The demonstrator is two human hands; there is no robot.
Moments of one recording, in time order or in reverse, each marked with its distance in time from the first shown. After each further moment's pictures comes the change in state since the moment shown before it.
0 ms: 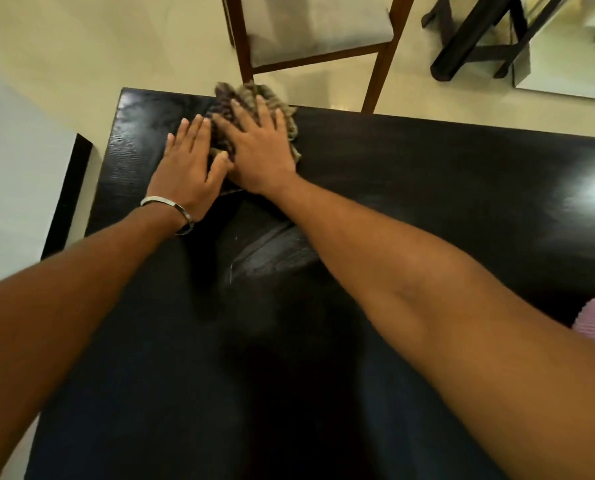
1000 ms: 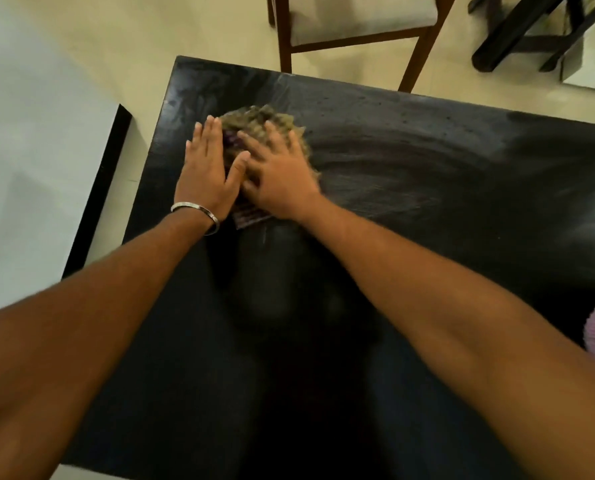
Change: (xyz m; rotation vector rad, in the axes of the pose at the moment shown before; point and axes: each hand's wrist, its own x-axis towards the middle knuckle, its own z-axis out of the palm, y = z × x) left_hand -0.072 -0.012 -0.002 -0.110 0.089 -0.158; right_hand -0.074 -0.045 0.012 0.063 -0.056 -0.242
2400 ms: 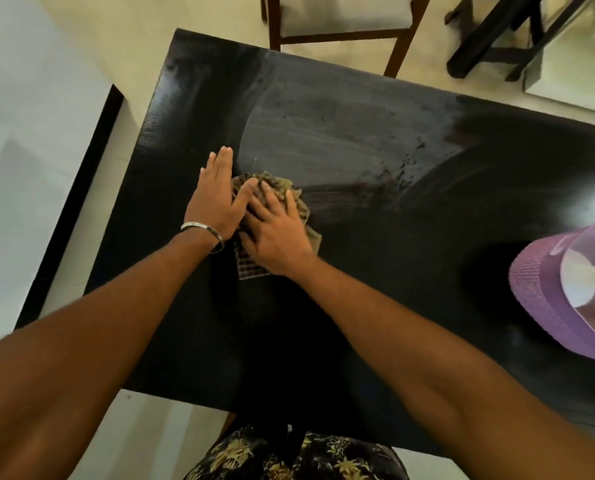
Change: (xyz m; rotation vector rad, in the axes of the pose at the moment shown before) left_hand -0.124 0.046 0.010 -0.130 -0.064 -0.052; right_hand -0.167 -0.064 0.032 0.011 -0.077 0.030
